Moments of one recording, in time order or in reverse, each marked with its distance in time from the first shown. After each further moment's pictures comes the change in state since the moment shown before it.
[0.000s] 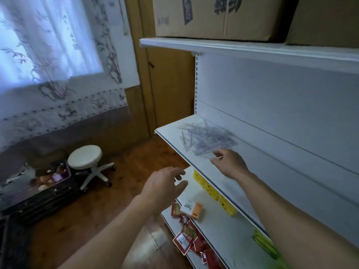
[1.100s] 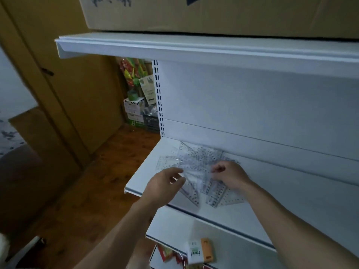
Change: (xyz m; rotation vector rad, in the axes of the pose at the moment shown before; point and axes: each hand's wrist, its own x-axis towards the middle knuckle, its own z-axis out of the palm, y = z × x) left_hand 0.296 -0.127 0.004 -0.417 -0.356 0.256; right_hand 0.171 -0.014 0.054 0.264 0.248 0.511
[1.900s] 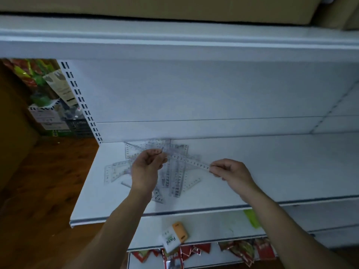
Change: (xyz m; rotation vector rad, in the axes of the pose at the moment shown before) left_hand 0.040 0.055 0.038 -0.898 -0.058 -0.041; right_hand -0.110 0.043 -0.043 0.503 0.421 0.195
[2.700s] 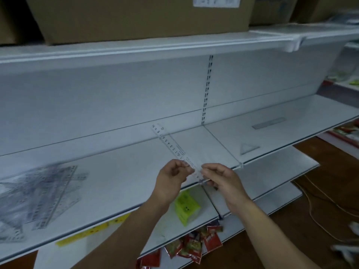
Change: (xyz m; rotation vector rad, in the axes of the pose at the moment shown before) left_hand -0.170 -0.050 0.345 0.145 -0.602 -0.060; right_hand -0.104 0.084 -0.292 0.394 0.302 0.001
